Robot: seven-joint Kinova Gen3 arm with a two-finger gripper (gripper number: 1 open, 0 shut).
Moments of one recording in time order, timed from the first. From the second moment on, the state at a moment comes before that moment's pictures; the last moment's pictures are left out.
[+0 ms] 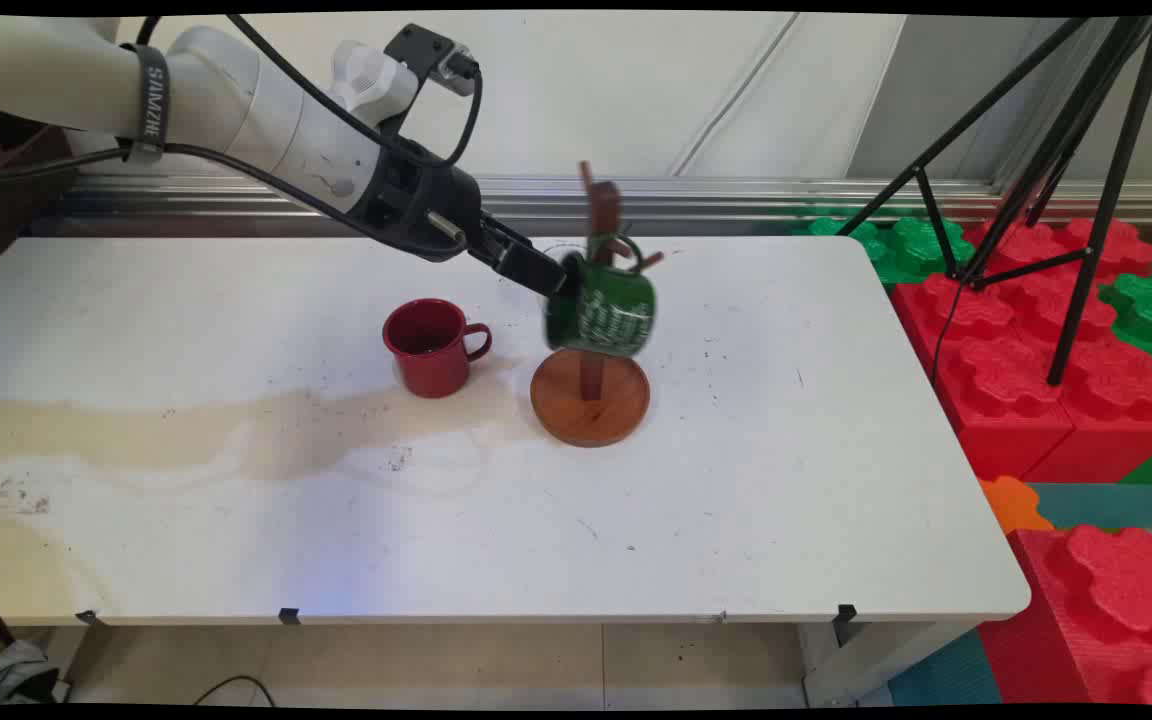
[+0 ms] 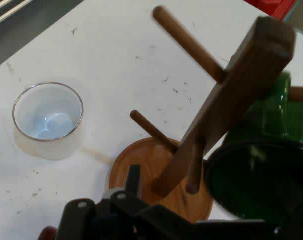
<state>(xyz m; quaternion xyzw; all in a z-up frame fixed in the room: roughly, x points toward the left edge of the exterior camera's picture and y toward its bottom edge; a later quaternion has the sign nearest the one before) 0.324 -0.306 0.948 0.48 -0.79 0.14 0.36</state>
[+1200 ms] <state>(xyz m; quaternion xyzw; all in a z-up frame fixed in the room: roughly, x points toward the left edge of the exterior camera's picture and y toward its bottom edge) 0.332 -0.269 0.972 0.44 -0.82 0.15 0.32</state>
